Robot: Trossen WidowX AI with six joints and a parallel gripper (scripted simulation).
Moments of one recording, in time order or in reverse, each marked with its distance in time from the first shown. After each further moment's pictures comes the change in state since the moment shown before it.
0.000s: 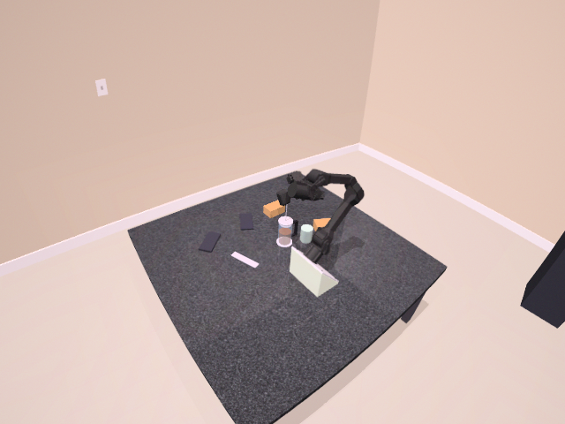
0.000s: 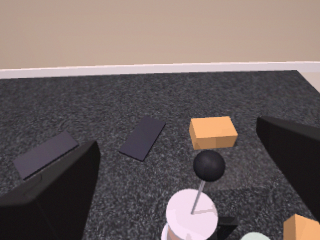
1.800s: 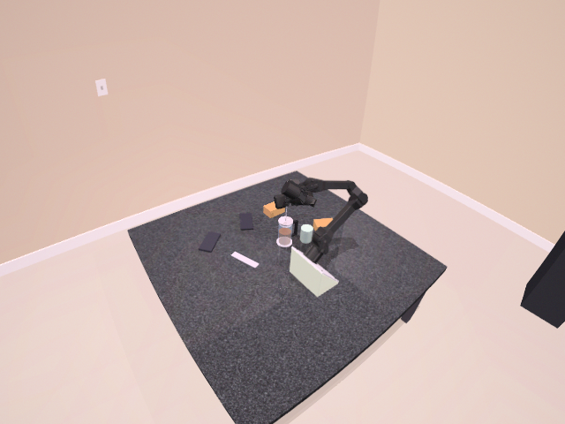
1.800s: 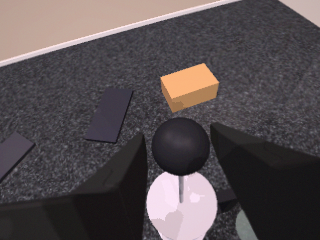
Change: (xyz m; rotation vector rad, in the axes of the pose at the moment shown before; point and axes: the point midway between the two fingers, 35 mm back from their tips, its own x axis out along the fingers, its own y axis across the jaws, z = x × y) arm 0.069 -0.029 -0.065 0.214 0.173 -0.158
